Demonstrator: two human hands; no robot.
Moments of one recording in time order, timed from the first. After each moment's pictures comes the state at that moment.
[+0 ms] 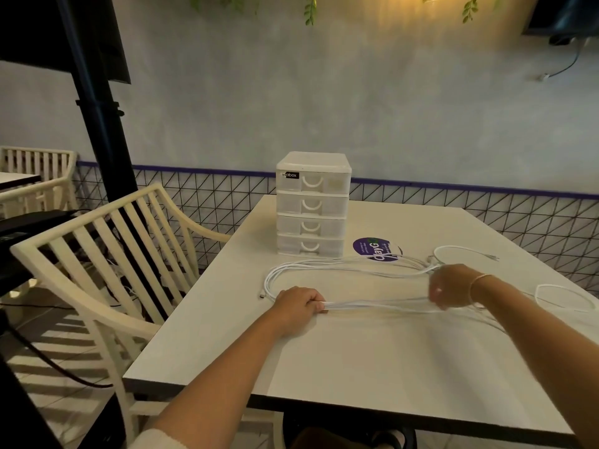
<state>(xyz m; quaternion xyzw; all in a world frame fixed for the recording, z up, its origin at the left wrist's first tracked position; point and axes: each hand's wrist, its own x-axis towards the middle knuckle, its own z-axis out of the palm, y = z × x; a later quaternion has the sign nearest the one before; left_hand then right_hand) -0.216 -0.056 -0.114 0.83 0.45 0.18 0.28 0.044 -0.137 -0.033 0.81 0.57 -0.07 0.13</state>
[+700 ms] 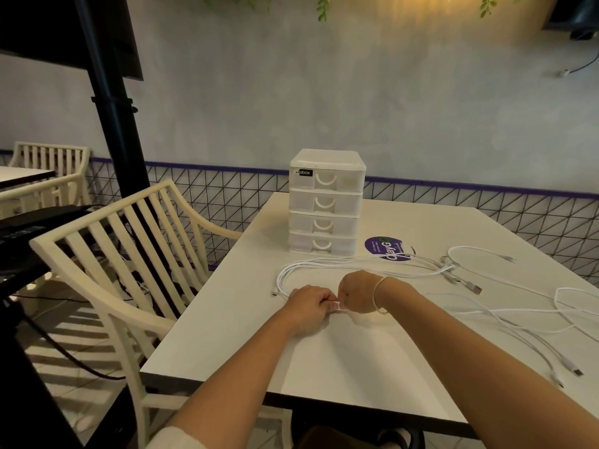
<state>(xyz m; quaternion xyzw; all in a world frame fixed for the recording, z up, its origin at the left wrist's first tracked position) -0.218 -0.057 -0.115 0.84 0.43 0.19 0.26 -0.099 -0.087 -0.057 0.69 0.71 -0.08 0.13</state>
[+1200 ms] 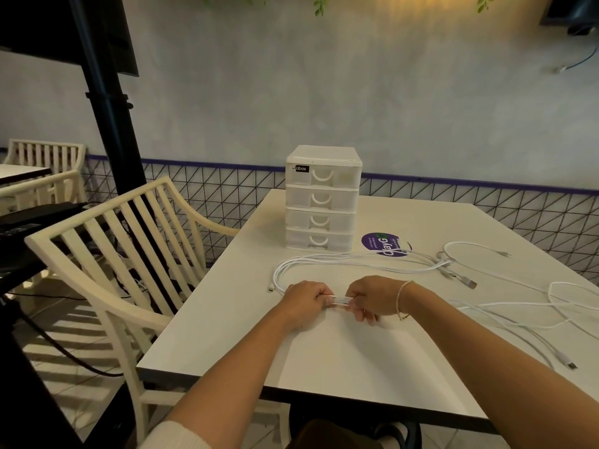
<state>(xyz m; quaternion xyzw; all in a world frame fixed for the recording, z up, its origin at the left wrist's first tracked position) -0.217 -0.056 -0.116 0.83 0.44 0.19 0.29 -0.066 -0.104 -0.065 0.68 0.69 -0.24 0.02</state>
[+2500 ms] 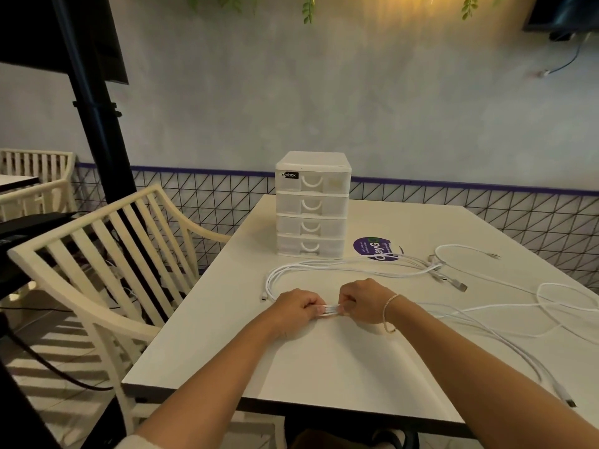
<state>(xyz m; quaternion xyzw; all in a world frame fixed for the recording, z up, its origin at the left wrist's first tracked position) -0.223 -0.049 -0.119 0.83 0.41 0.18 0.34 -0.059 -0.094 -0.081 0.70 0.71 -0.11 -0.01</state>
